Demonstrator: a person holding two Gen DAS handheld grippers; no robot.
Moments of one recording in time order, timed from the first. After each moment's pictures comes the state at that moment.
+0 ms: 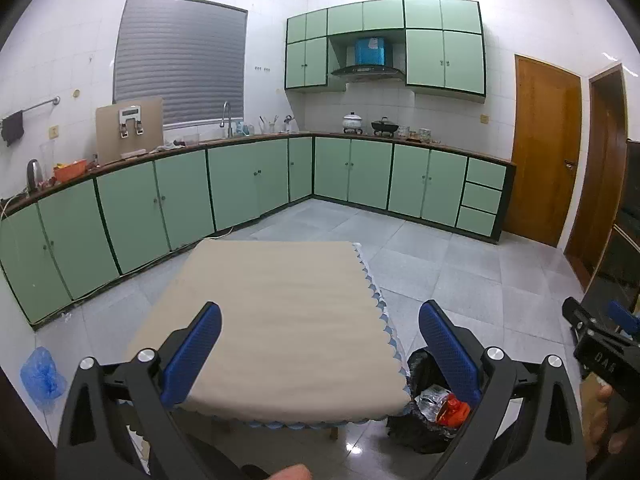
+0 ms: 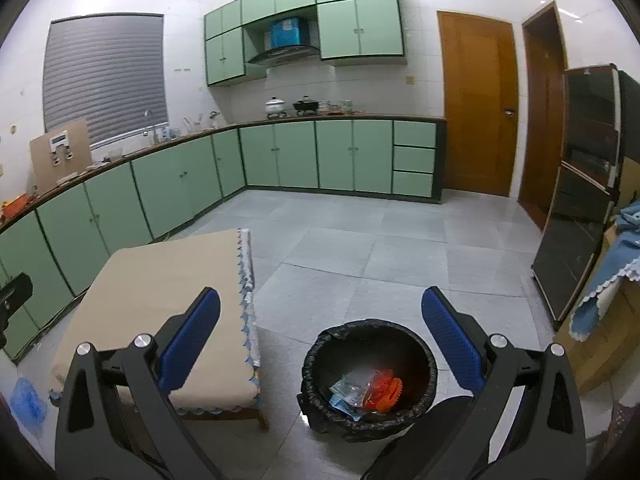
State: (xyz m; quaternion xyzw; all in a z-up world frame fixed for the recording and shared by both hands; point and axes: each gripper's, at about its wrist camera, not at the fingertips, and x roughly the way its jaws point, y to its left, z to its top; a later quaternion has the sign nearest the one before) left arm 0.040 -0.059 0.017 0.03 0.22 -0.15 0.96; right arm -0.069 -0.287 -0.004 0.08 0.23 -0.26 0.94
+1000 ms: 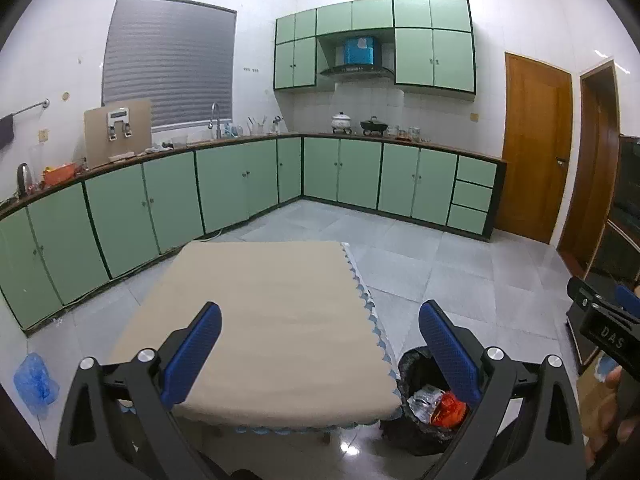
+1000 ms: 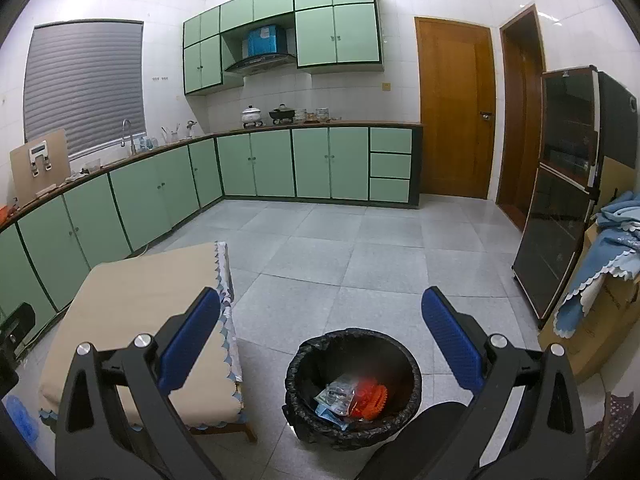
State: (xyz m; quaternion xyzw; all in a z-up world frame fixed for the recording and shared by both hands) left arm 0.045 -0.067 0.011 0.03 0.22 -0.17 0.96; right arm -0.069 -0.294 -0.003 0.08 0.21 -0.29 0.93
